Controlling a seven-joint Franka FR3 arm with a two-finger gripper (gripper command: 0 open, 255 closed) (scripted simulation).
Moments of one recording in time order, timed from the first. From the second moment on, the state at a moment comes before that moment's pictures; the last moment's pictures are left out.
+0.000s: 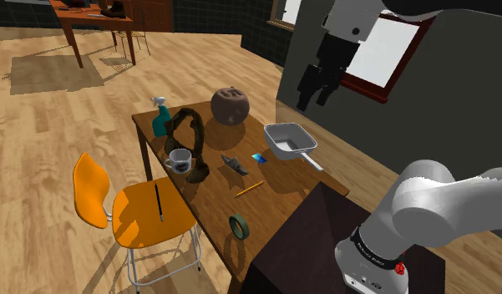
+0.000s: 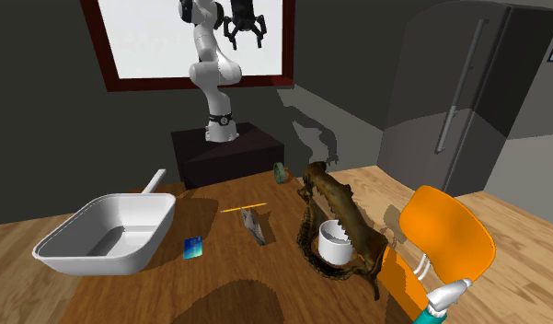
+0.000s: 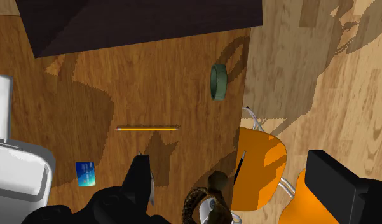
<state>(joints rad) 0.02 -0.80 0.05 -2.37 0.11 1.63 0.17</state>
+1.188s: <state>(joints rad) -0.03 -0.33 0.04 -2.43 0.04 2.12 0.11</state>
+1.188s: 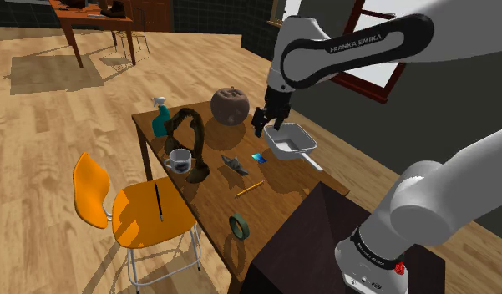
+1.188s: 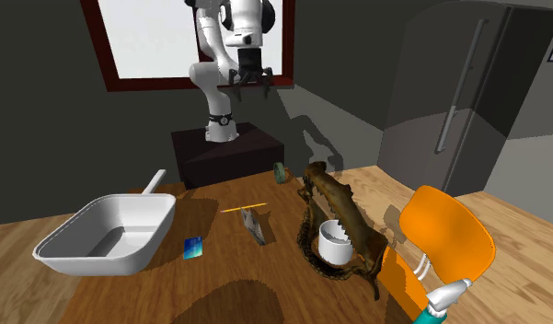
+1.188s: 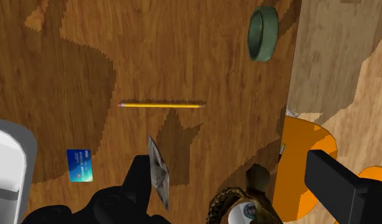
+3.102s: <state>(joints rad) -0.08 0.80 -0.03 -1.69 -0.10 2.46 0.11</state>
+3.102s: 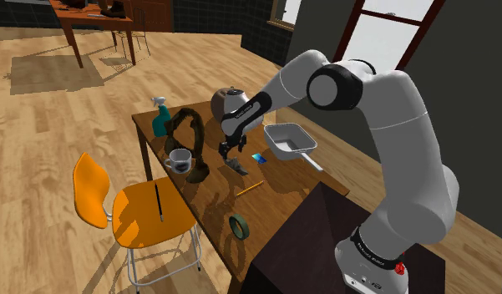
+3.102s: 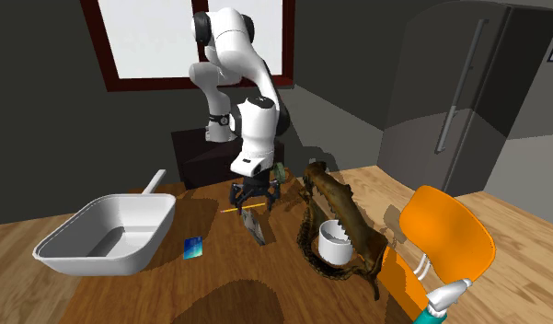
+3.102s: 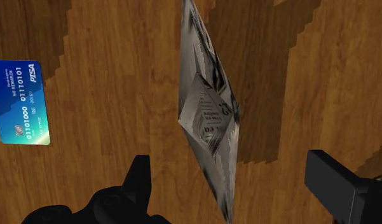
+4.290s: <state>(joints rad) -0.09 0.94 -0.04 -1.60 -0.10 2.50 0.11</state>
